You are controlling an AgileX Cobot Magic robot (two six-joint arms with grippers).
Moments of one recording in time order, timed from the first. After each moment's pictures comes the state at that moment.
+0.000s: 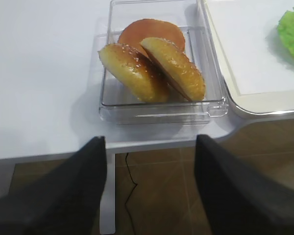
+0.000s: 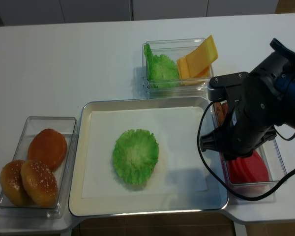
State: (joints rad) left arm -0.02 -0.02 -0.49 0.05 1.19 -0.06; right arm 0.51 1.50 -1.01 -0.11 0.95 0.42
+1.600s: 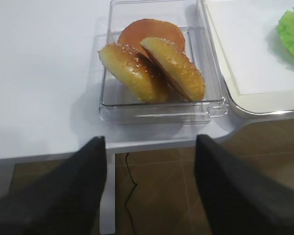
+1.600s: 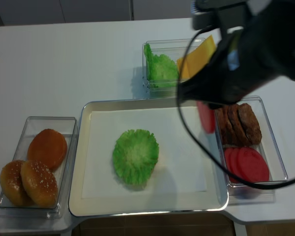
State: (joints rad) left arm -0.02 -0.02 -0.49 0.05 1.19 -0.06; right arm 0.75 1.42 -1.39 -0.21 1.15 0.46
